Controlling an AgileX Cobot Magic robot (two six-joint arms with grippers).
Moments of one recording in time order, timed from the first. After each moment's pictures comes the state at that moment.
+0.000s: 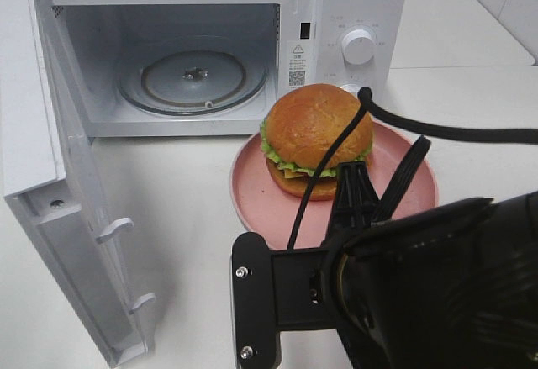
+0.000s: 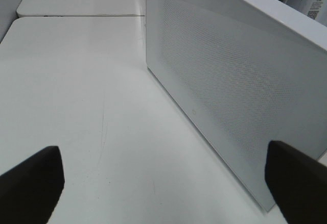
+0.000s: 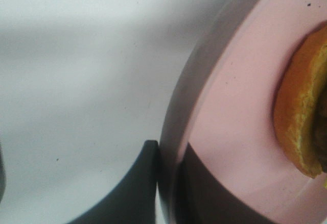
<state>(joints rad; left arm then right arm) 0.02 0.00 -0.50 -0.18 1.05 0.09 1.25 1.59 -0.73 -0.85 0.75 0.30</state>
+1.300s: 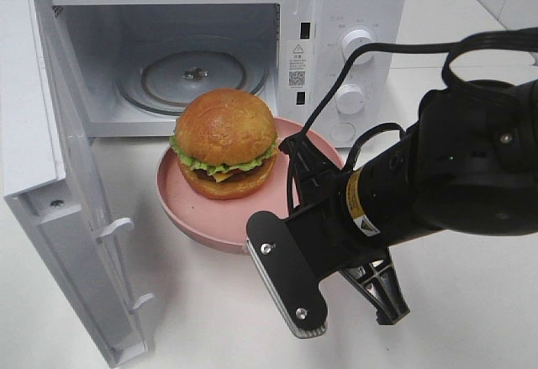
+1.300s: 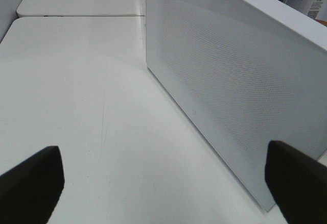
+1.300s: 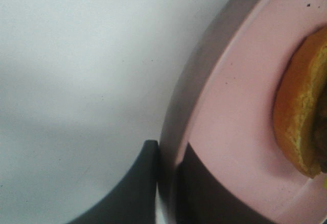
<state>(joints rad) 0.02 0.00 -0.50 -0.18 1.05 0.09 0.87 1.59 -0.72 -0.46 0.24 -0.80</state>
